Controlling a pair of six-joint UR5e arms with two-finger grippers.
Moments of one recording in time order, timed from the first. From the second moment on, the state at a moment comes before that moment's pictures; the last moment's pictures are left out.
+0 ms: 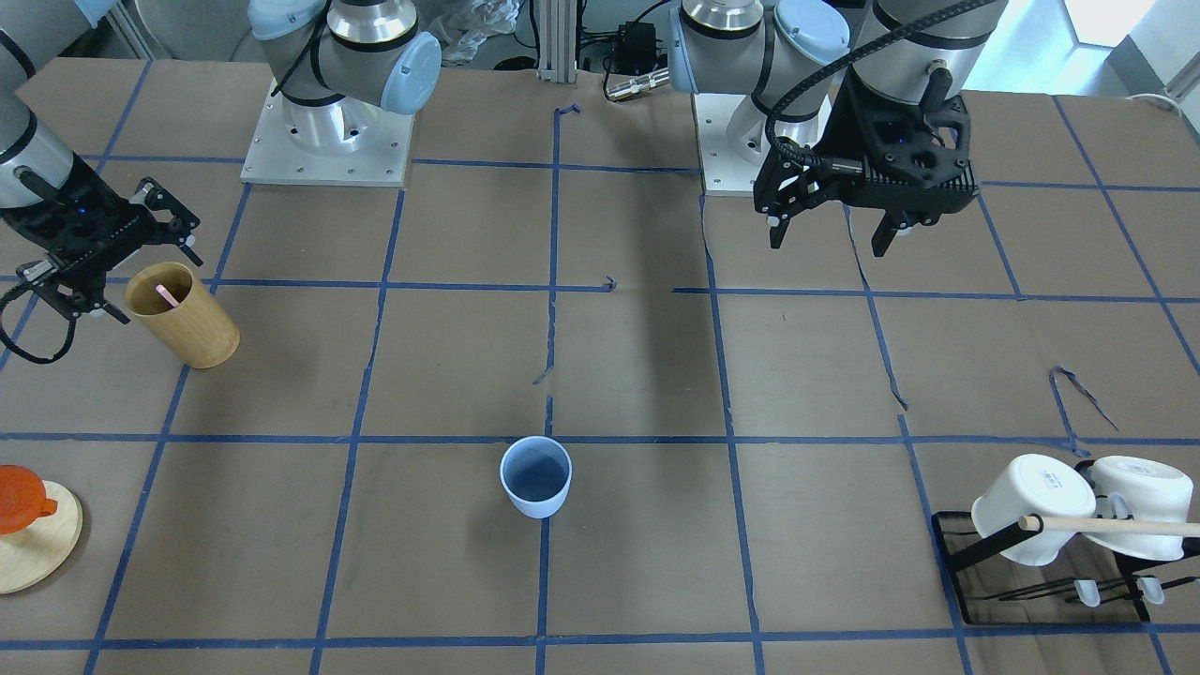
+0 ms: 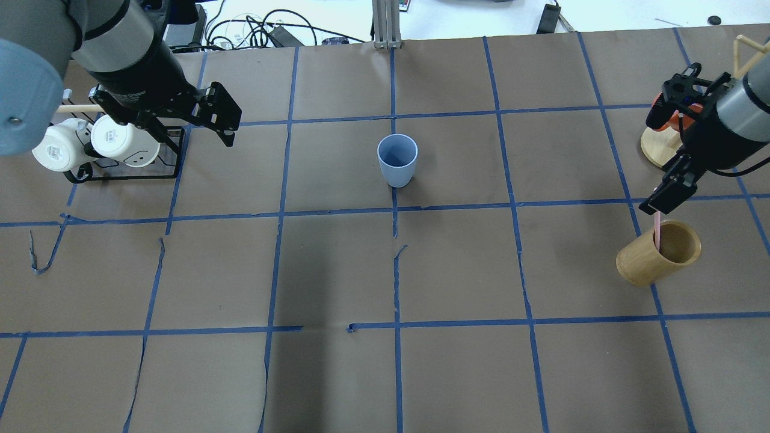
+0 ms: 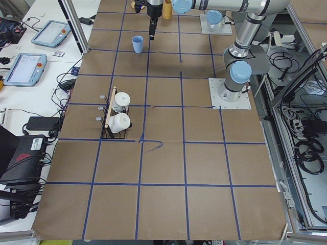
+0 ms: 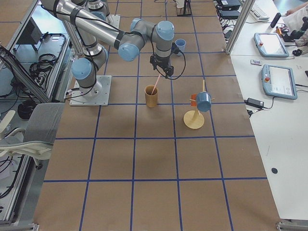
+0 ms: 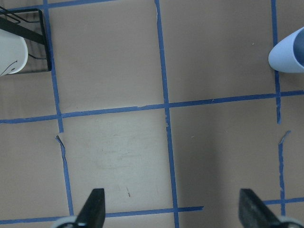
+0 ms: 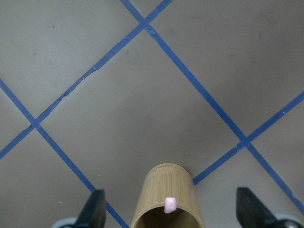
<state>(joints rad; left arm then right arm) -1.57 -1.55 -1.57 -1.52 1.60 0.09 1.16 -1.62 1.92 -1.84 -1.49 -1.30</state>
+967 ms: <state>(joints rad) -1.57 -1.55 -1.58 -1.52 1.60 0.09 1.16 -1.63 1.95 -1.89 -1.51 -1.31</state>
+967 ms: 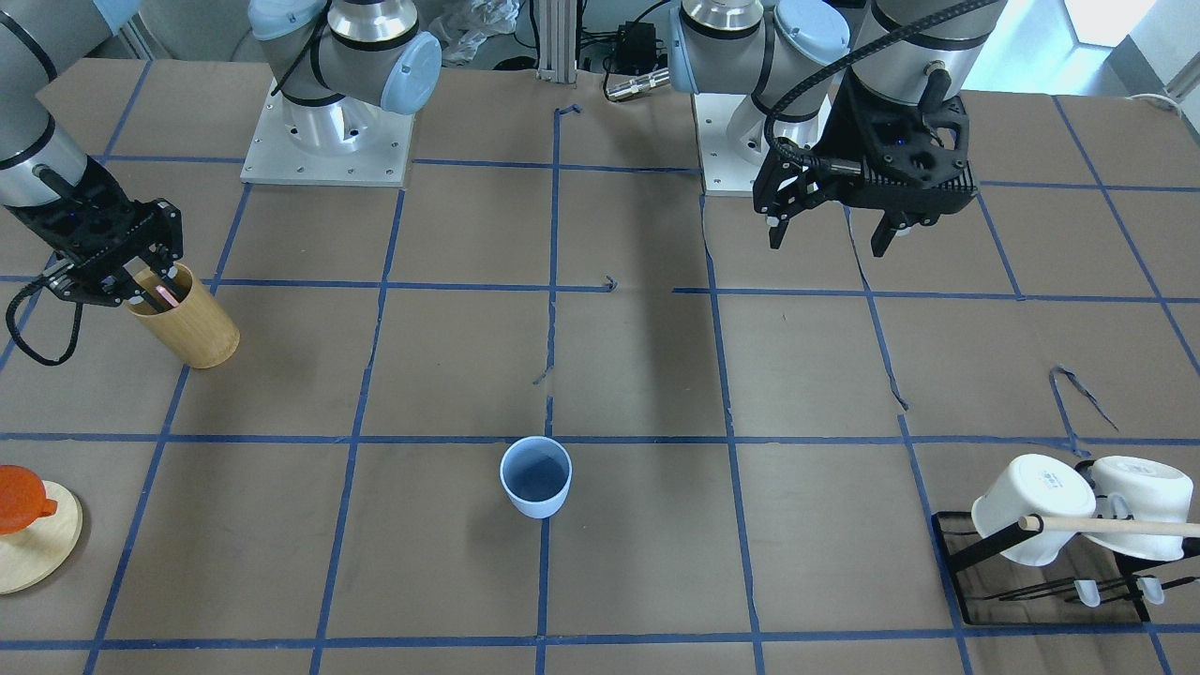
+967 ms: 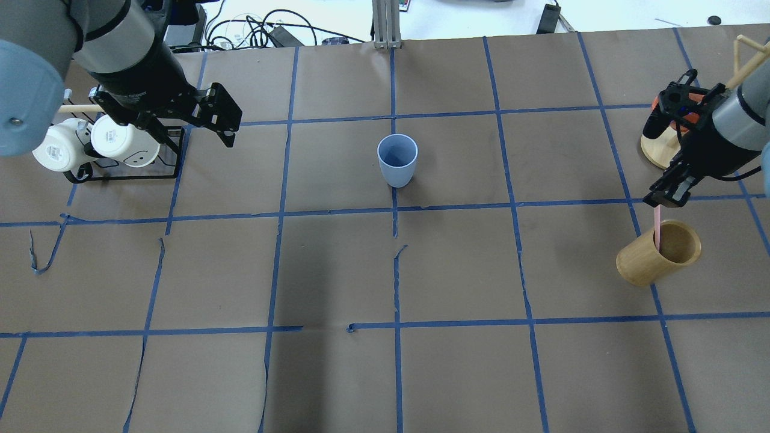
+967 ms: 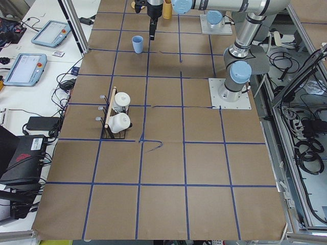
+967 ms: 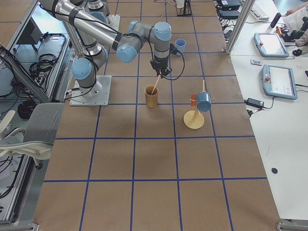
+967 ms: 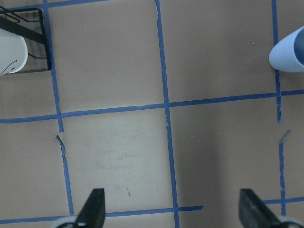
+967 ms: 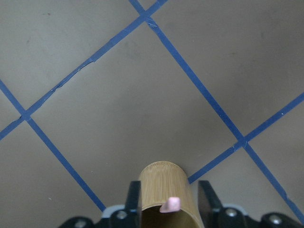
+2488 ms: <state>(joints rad) -1.57 -1.54 -1.58 -1.52 1.60 0.09 1.39 -1.61 1.47 -1.51 -1.39 -0.84</state>
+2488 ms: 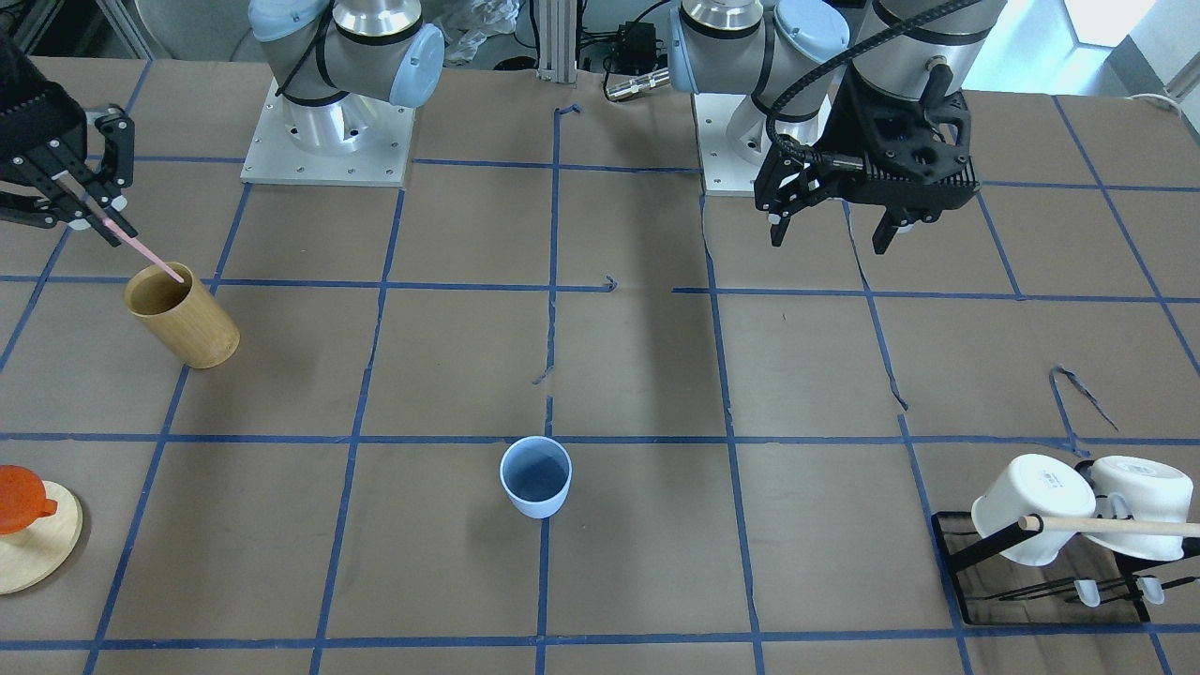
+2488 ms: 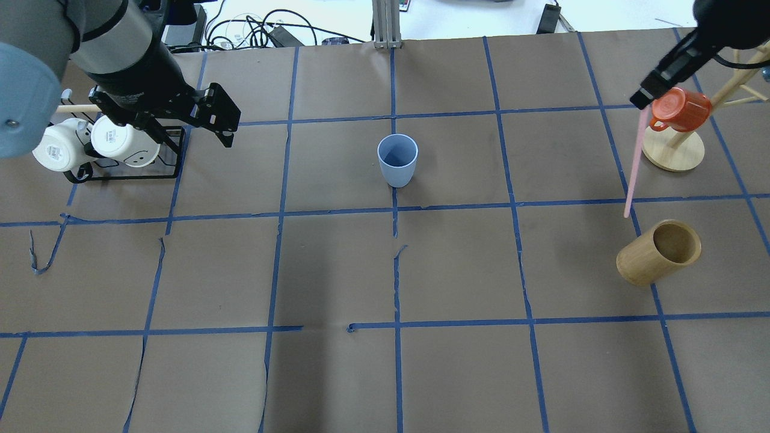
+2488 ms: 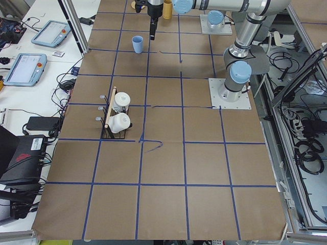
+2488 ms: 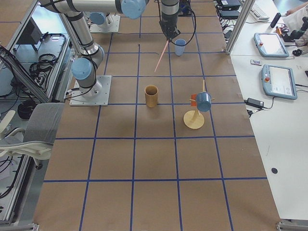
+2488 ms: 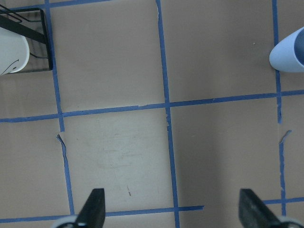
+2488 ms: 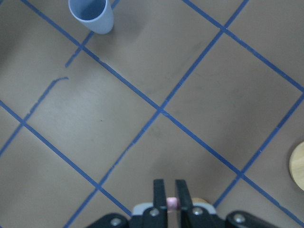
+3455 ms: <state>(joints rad) -1.57 -1.54 -1.58 -1.52 1.60 0.09 1.74 -1.32 1.40 -2.11 -1.26 -0.38</state>
